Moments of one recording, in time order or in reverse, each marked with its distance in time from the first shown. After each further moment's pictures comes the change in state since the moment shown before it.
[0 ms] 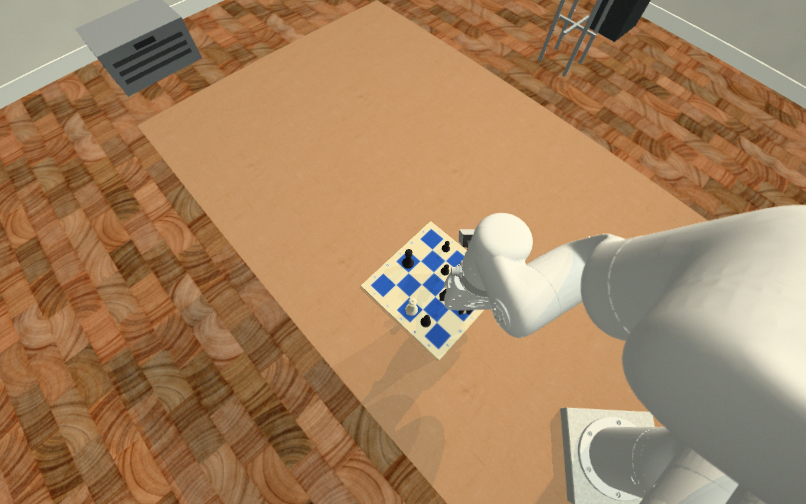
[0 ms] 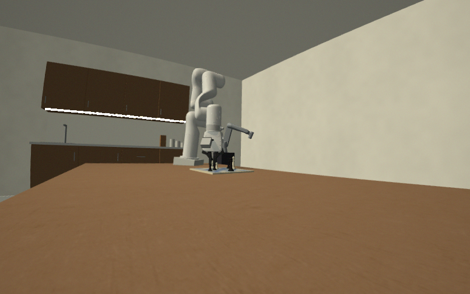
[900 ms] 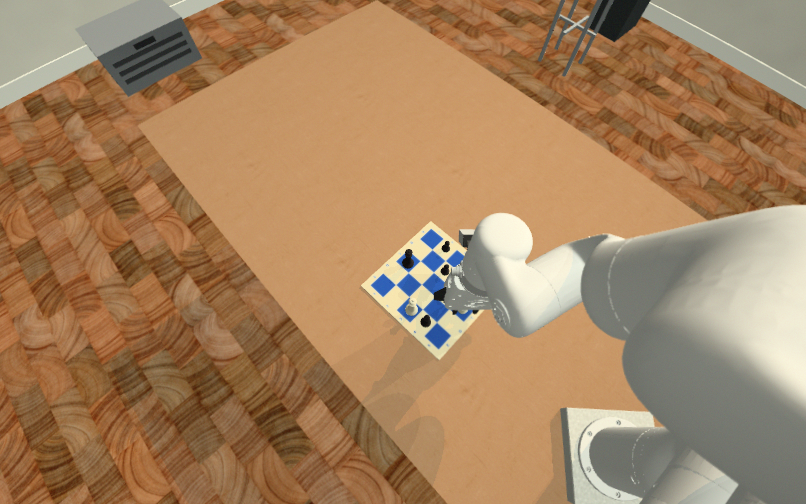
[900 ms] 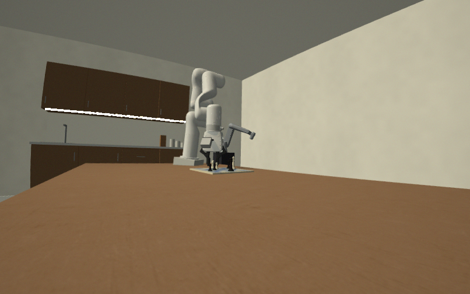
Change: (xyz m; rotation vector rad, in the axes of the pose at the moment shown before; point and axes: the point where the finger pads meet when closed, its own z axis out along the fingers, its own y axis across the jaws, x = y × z) arm 0.000 0.000 0.000 0.000 0.000 0.000
